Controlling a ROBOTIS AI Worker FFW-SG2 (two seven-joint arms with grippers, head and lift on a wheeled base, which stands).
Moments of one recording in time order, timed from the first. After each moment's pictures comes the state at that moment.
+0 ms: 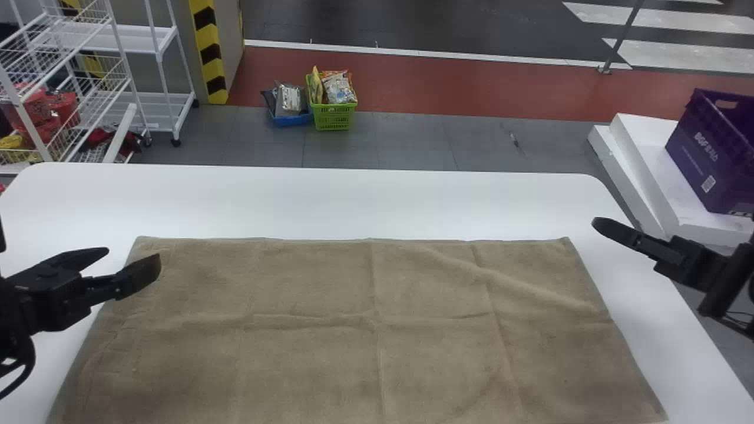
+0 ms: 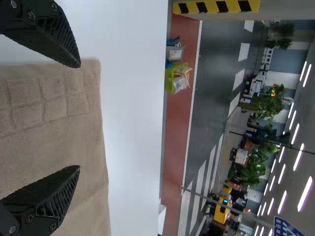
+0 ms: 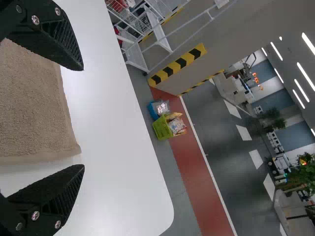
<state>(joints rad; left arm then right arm) -0.01 0.10 0.34 -1.71 -0.02 0.64 -0.72 -0.24 -0.19 -0.63 -1.56 -0.02 0.92 0.84</state>
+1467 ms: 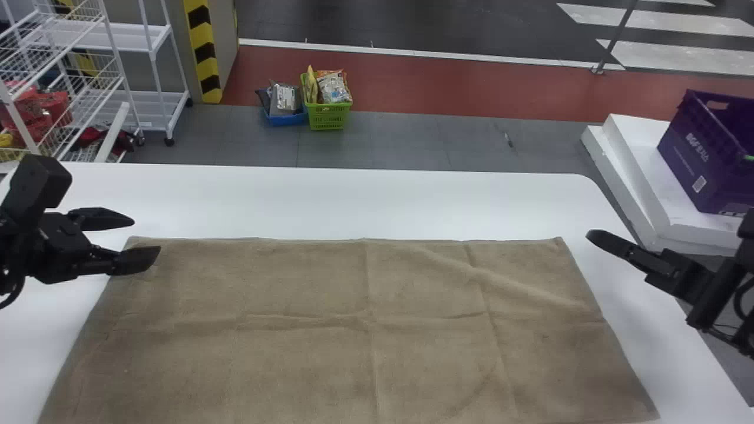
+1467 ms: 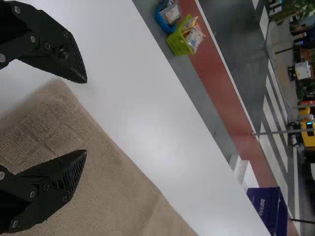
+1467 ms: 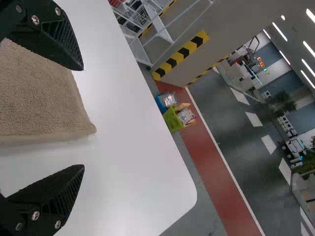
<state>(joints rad) -0.32 0.26 0.17 -1.25 -0.46 0.25 -1.01 -0.26 -0.20 -0.68 -1.46 -0.03 0.91 0.84</state>
